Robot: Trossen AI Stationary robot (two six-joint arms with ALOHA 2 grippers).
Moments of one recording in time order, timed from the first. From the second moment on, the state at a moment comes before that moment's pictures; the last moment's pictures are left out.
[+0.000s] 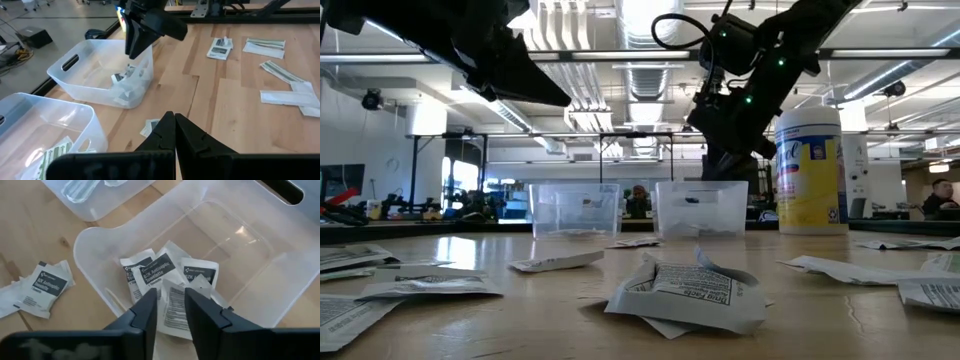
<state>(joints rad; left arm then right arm) -0.36 1.22 0.62 0.13 -0.67 -0.23 -0.20 1.58 0.93 -0.29 0.29 0.43</state>
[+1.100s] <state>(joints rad) -0.36 1.21 0.62 -0.04 -0.24 -0.55 0.20 1.42 0.94 -0.33 0.23 0.48</state>
